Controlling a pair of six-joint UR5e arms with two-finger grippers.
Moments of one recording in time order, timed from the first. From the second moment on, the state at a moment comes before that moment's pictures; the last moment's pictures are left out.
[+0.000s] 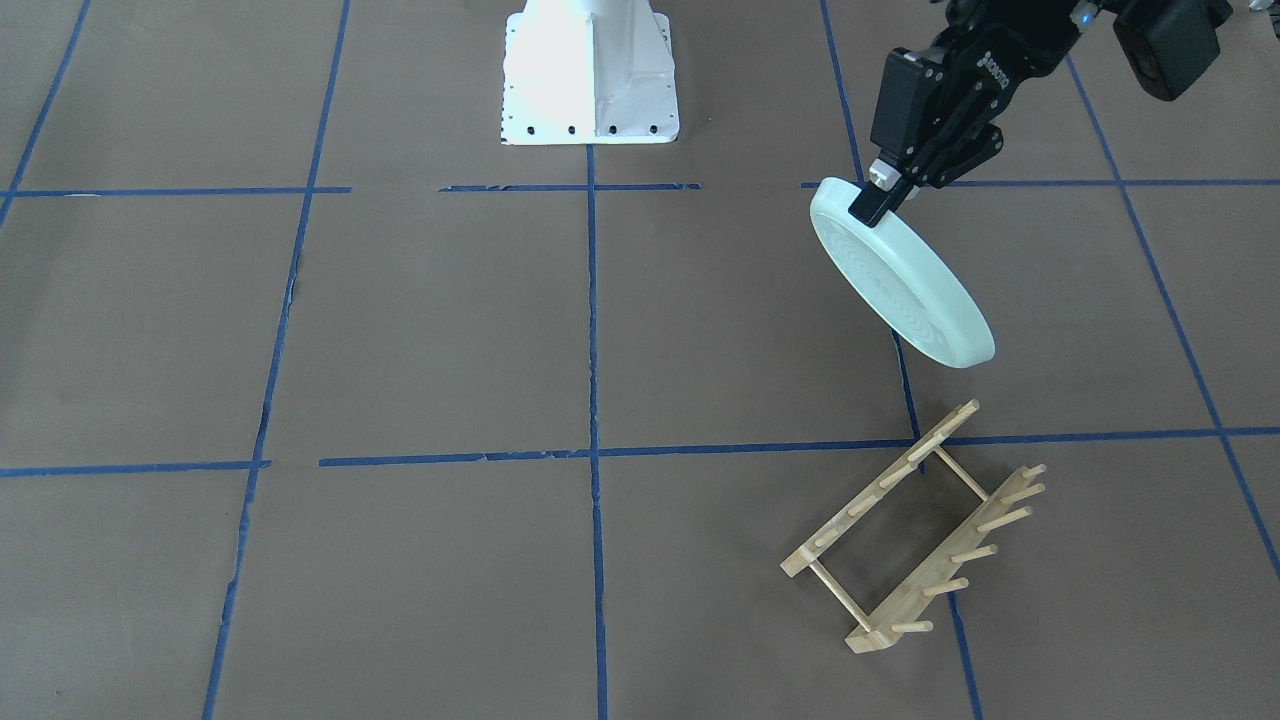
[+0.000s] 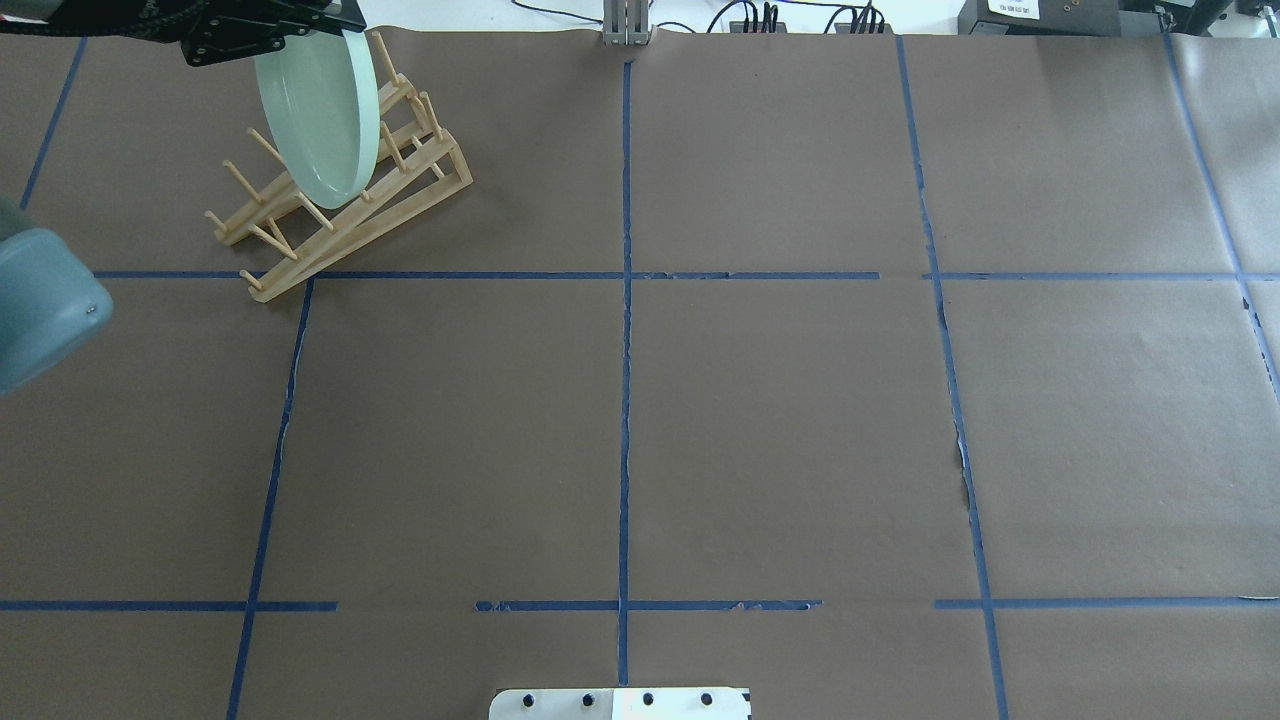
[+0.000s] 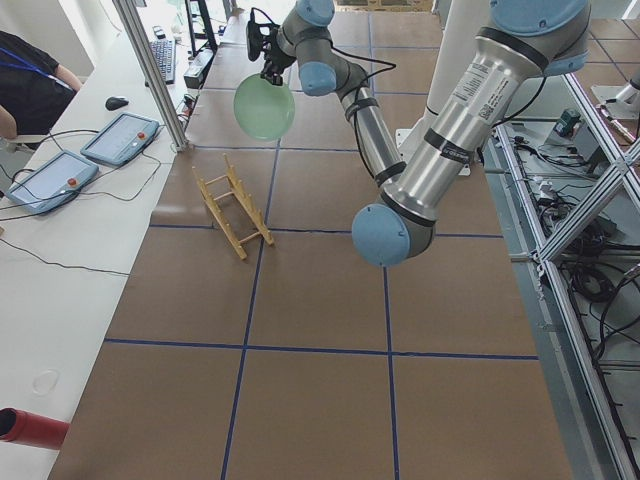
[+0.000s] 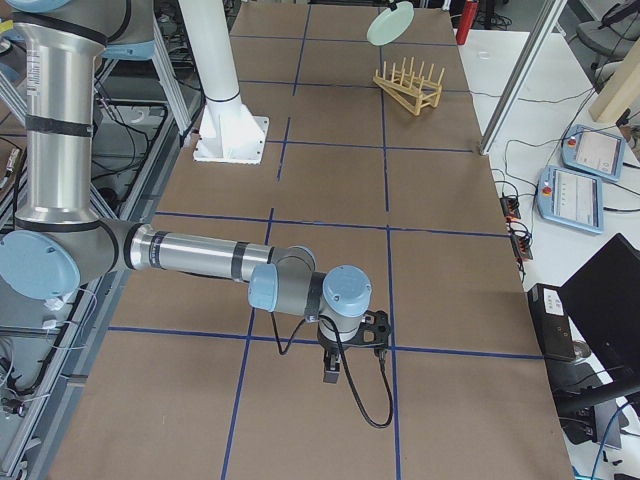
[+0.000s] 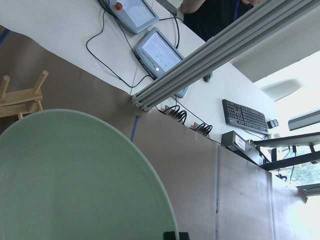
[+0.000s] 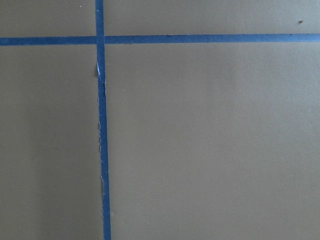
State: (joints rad) left arm -1.01 -2.02 -2.00 -2.25 -2.00 -1.66; right arm 1.61 -1.68 1.60 -1.60 2.30 -0.07
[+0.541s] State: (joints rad) left arm -1.03 -1.98 -1.73 -2.83 -1.90 -1.93; right arm 1.61 -1.68 1.60 -1.60 2.30 -0.07
